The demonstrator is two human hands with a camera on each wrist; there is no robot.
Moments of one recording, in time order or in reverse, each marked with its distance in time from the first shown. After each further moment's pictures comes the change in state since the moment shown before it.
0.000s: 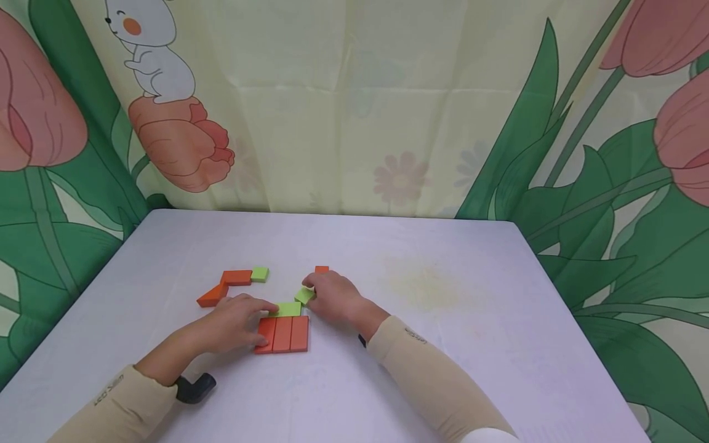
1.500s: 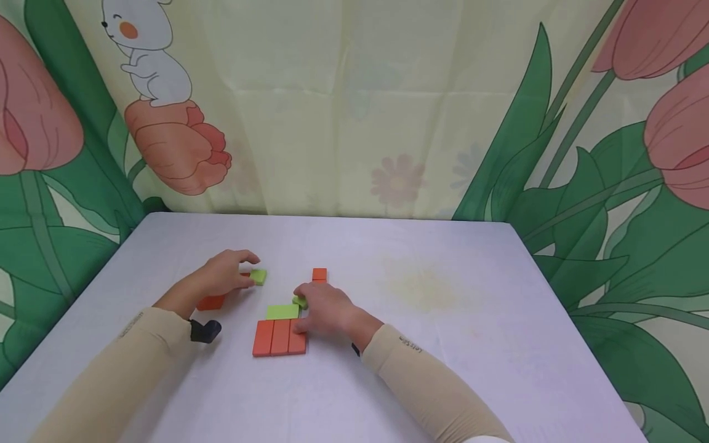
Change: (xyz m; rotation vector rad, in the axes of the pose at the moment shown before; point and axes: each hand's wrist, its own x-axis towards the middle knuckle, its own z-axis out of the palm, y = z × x) left_hand 0.070 -0.054 -0.053 -0.052 0.018 -0.156; right_hand -0.011 -0.017 0.008 0.007 -0.082 0.062
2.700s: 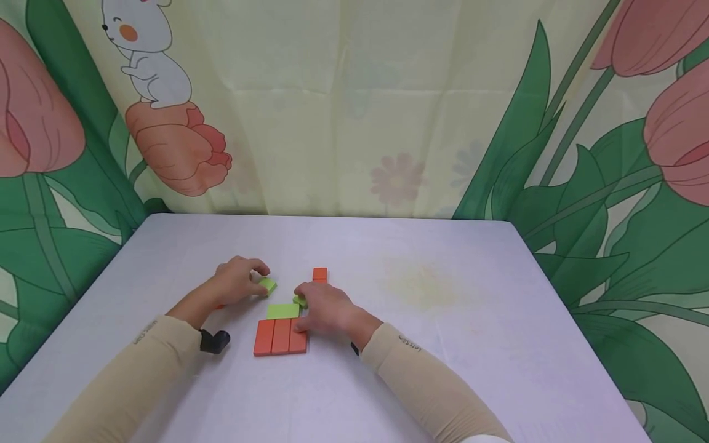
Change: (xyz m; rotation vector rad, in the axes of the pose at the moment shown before) left_hand 0.000 0.013 0.024 -0.011 0.051 0.022; right_hand 0.000 -0.002 -0.002 0.011 -0.018 0.023
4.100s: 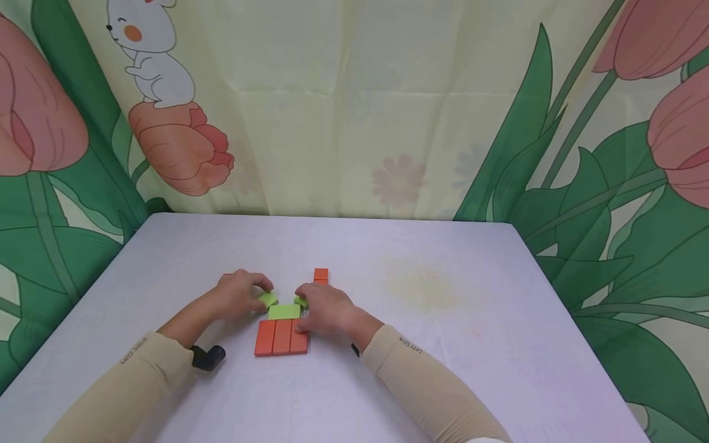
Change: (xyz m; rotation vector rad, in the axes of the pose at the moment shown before) left_hand -0.025 0.009 0.011 -0.007 -0.052 -0.018; right_hand -0.002 -0.003 -0.002 0.005 0.008 -0.011
